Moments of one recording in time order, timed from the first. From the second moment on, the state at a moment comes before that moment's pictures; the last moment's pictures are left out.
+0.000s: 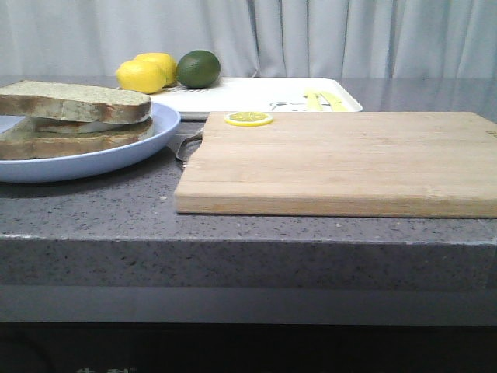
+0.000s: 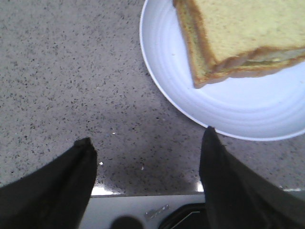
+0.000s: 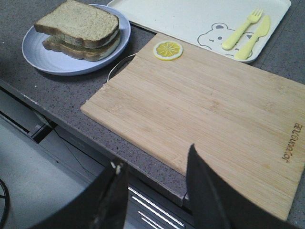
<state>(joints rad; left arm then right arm) -0.01 1.07 -1.03 -0.04 1.02 0.06 0.41 0.58 -0.90 0.19 0.90 -0.10</state>
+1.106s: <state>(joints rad) 0.21 1.64 -1.15 -0.63 0.94 0.32 0.41 0.58 -0.90 0.19 0.90 -0.10</state>
